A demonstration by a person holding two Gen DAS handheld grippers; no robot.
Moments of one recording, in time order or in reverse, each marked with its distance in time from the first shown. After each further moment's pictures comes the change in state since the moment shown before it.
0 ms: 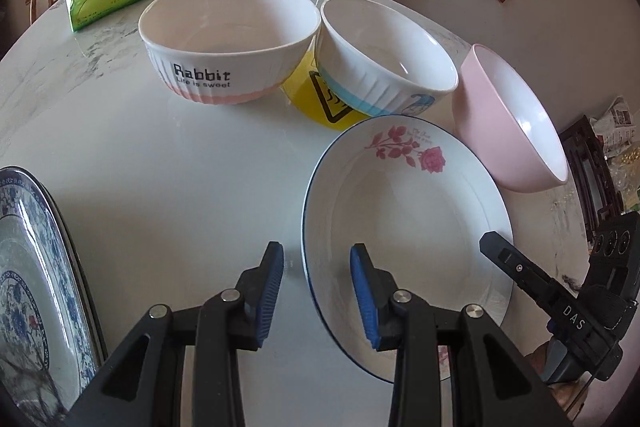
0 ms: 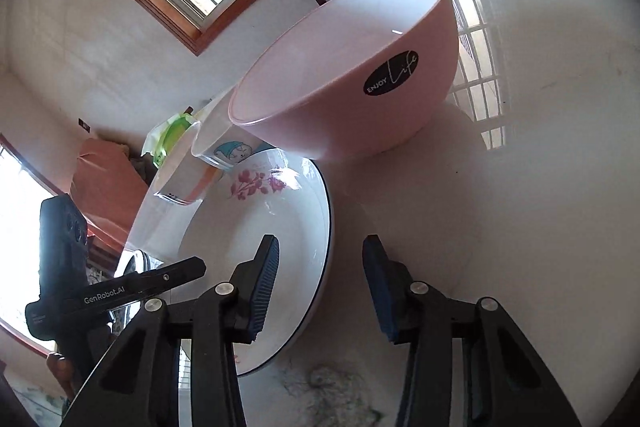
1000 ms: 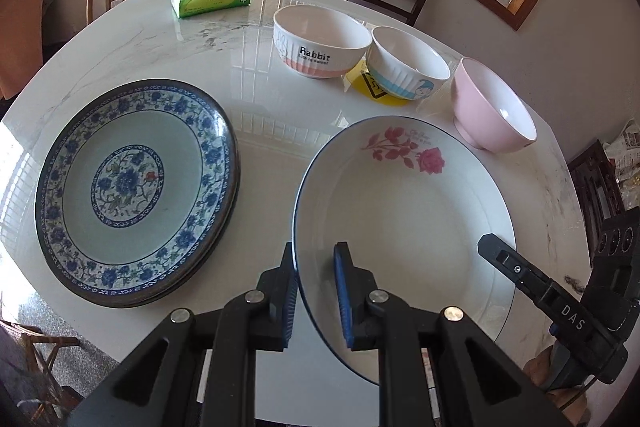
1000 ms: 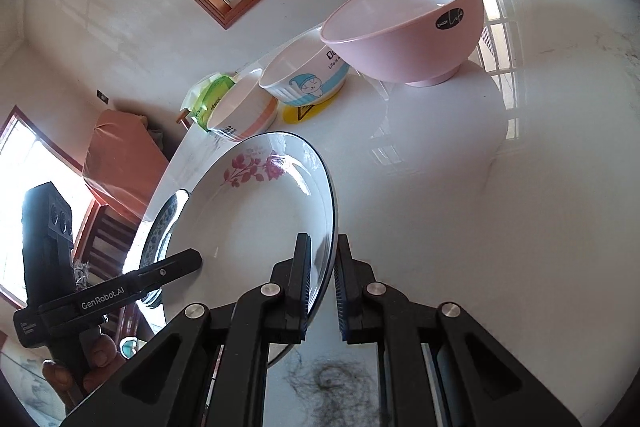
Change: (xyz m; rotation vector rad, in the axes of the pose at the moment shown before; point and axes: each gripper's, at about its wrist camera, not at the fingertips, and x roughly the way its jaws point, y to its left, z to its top) left arm -0.107 0.035 -0.097 -0.099 -0.104 0.071; right arm -0.045 0.056 -0.058 -0.074 0.060 0.059
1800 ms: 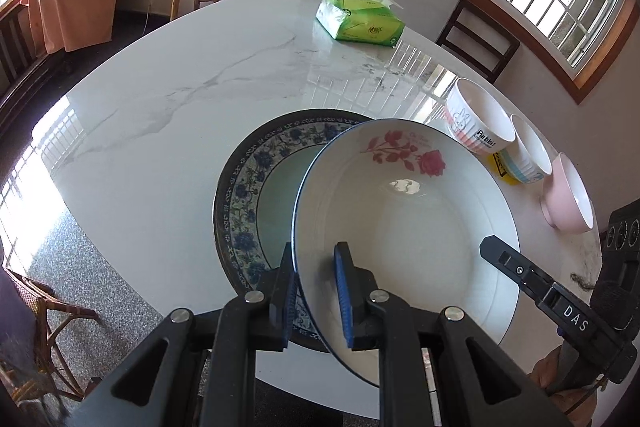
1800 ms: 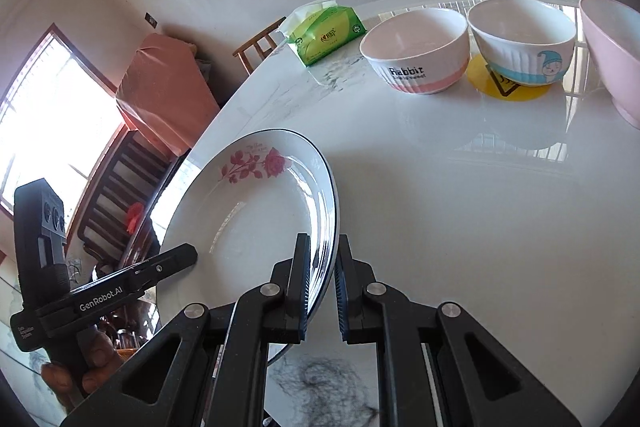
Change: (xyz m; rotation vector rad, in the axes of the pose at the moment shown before) left arm -0.038 0.163 0.015 -0.218 -0.078 0.118; right arm 0.106 0.152 -0.005 -0.222 0.166 0.093
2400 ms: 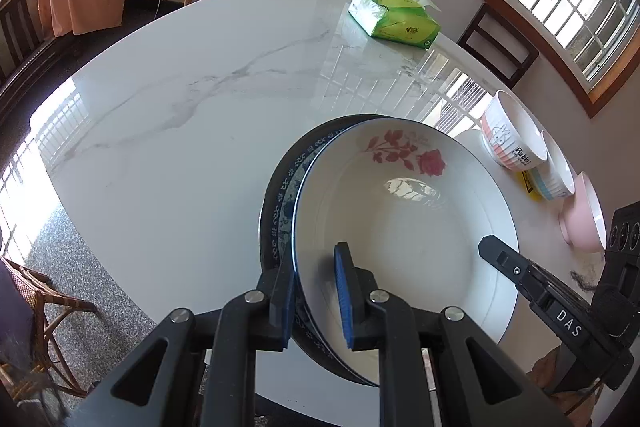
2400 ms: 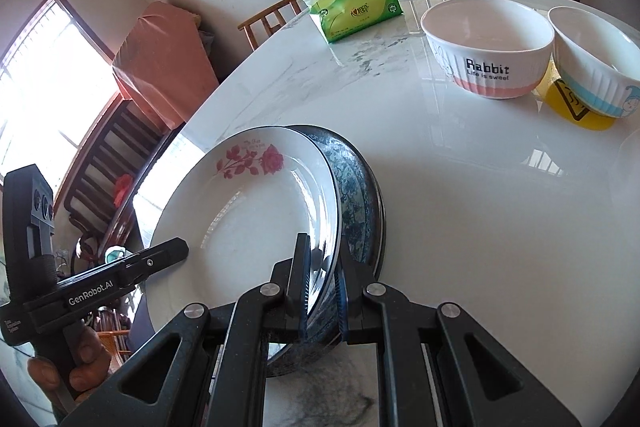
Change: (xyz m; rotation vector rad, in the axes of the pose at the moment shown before) left arm 0.021 0.031 0.010 -0.041 0.020 0.013; right arm 0.047 0.029 0.005 -0.087 0.055 -0.043
